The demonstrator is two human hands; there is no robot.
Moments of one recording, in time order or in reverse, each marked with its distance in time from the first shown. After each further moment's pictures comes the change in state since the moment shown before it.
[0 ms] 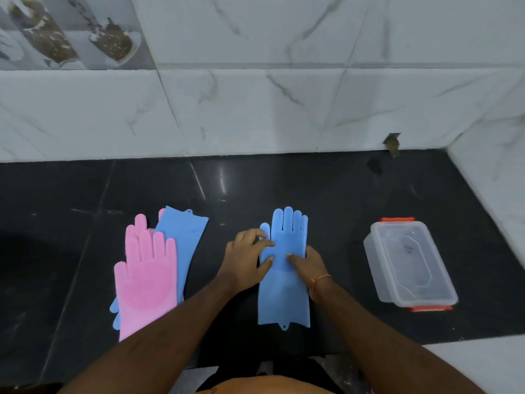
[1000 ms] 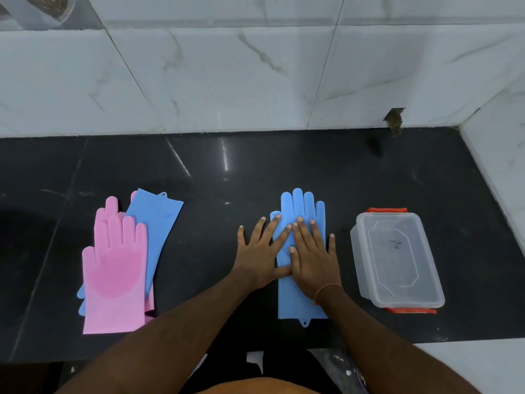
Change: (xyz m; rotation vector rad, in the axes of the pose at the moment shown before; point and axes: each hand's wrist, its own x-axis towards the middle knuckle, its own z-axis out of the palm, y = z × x) left_hand 0.040 0.056 0.090 0.298 -0.276 -0.043; right_hand 0.046 0.055 -0.083 -1.246 0.142 -0.675
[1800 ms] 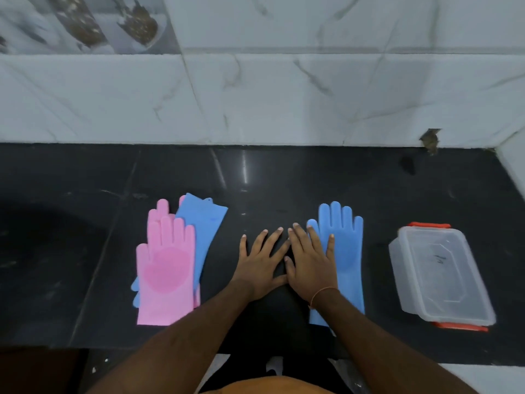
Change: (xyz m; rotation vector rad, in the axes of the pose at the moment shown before) left_hand -0.065 -0.083 -0.013 0.016 0.064 -0.020; right_hand 0.012 -0.123 -0.023 -0.132 -0.038 -0.084
